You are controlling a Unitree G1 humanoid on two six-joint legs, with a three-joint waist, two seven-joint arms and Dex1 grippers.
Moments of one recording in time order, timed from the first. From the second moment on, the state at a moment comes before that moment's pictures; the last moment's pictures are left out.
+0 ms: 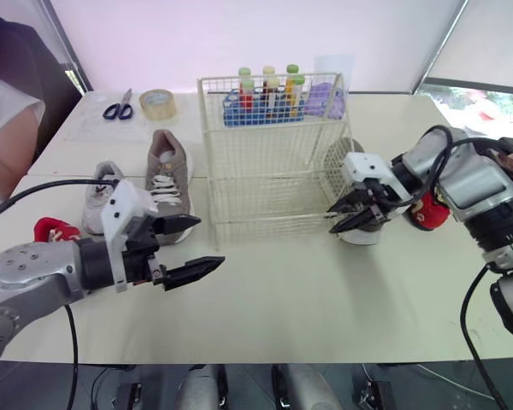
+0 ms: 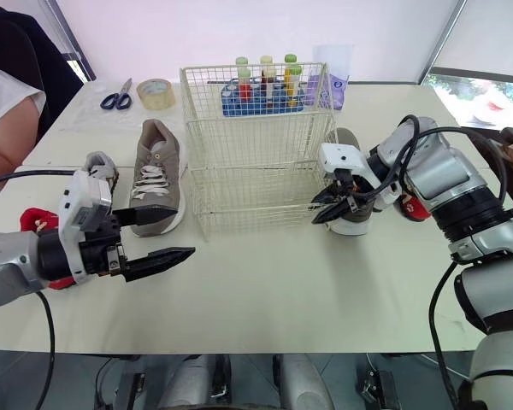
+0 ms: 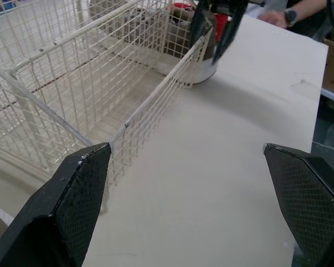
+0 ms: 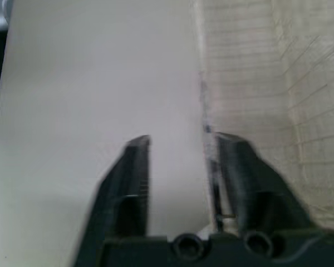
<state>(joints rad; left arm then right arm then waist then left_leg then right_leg) -0.11 1.00 0.36 -0.74 -1.21 0.91 -0.53 -1.06 -0.91 0.54 0.34 0.23 0.34 1.60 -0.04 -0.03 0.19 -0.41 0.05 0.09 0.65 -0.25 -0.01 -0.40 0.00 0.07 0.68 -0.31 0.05</state>
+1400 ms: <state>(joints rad) -0.22 0.82 0.27 -0.59 -1.31 0.90 -0.52 -0.42 -0.67 -0.53 -0.26 0.56 0.98 0.83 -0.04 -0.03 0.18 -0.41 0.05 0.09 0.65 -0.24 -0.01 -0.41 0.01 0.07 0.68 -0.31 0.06</state>
